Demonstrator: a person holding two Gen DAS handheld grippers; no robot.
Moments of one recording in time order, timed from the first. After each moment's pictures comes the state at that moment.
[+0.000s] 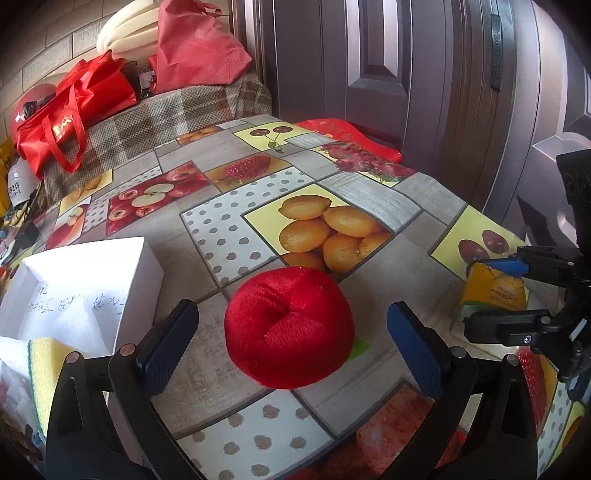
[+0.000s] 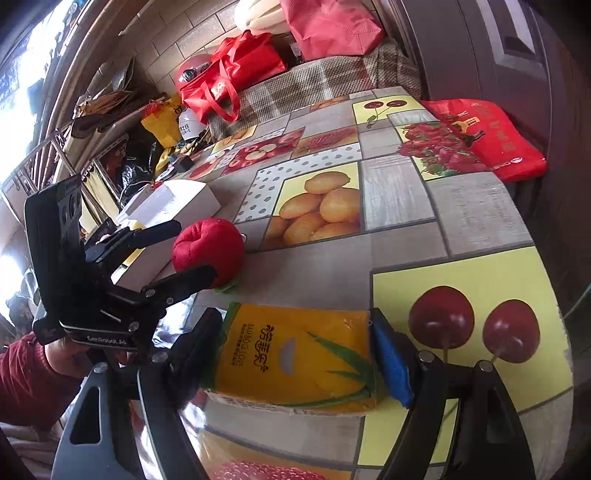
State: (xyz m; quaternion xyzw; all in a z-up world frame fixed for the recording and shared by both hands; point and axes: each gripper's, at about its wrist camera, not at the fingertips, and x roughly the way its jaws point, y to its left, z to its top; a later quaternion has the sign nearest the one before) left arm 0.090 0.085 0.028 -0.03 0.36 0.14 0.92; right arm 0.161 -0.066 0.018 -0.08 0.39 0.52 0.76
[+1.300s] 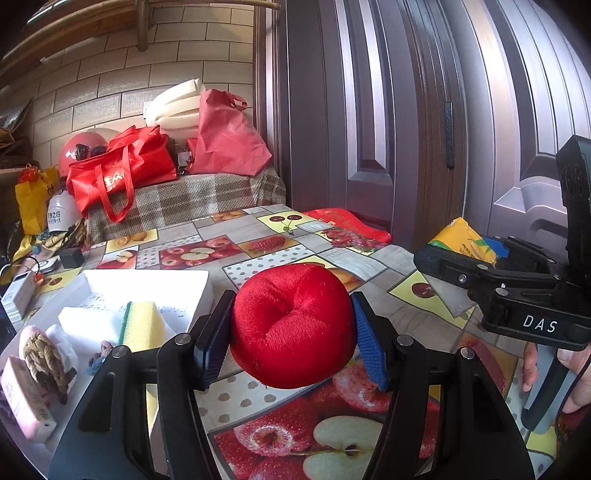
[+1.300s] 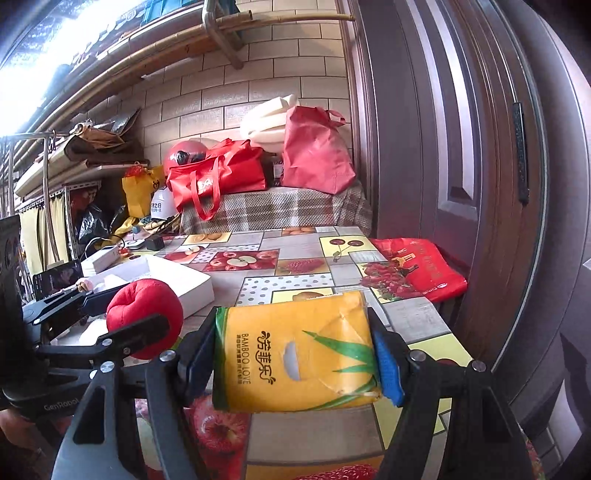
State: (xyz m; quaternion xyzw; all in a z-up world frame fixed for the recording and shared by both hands) left arm -0.040 0.049 0.064 -0.02 0.17 0.16 0.97; right arm 0.057 -0.079 0.065 -0.05 0.13 0.43 0.89
